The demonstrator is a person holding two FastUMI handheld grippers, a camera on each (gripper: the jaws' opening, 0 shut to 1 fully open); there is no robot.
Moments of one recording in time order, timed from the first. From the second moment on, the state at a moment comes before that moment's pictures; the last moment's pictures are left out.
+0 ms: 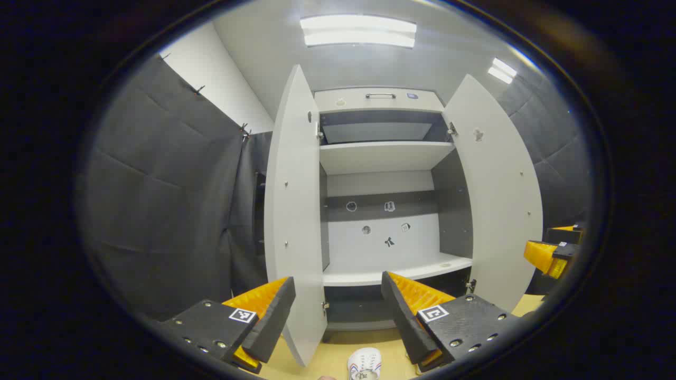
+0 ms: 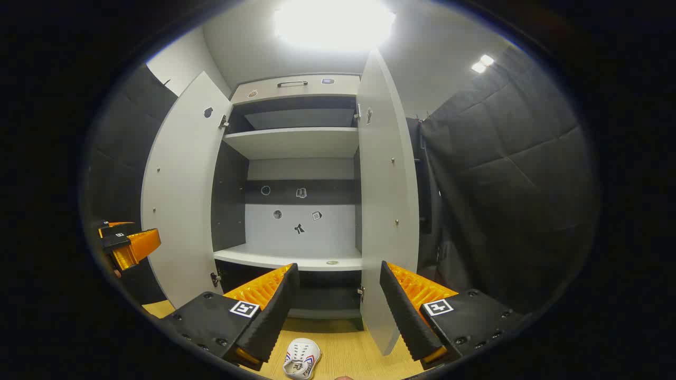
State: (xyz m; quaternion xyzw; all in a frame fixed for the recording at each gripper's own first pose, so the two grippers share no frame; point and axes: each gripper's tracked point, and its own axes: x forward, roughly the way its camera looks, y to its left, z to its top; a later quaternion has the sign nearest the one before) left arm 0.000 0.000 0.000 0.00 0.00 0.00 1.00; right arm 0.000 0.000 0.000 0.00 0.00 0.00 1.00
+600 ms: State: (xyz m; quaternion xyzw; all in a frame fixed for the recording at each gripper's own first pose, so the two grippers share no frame) left arm 0.003 -0.002 0.006 0.00 0.00 -0.01 1.00; right arm 0.003 0.005 -0.008 0.01 0.01 0.01 1.00
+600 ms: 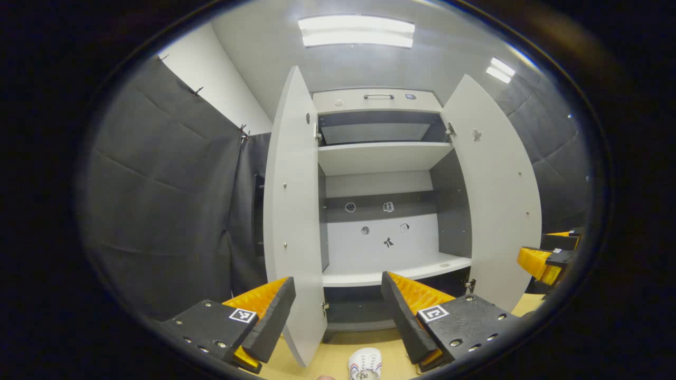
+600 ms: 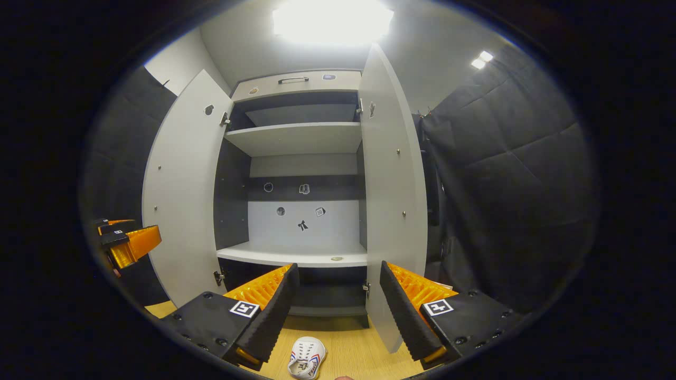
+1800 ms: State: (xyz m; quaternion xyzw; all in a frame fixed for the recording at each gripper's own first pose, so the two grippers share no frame) left arm -0.023 0.058 0.005 0.01 0.01 0.07 1.00; right arm 0.066 0.088 -0.130 -0.01 0.16 0.11 0.98
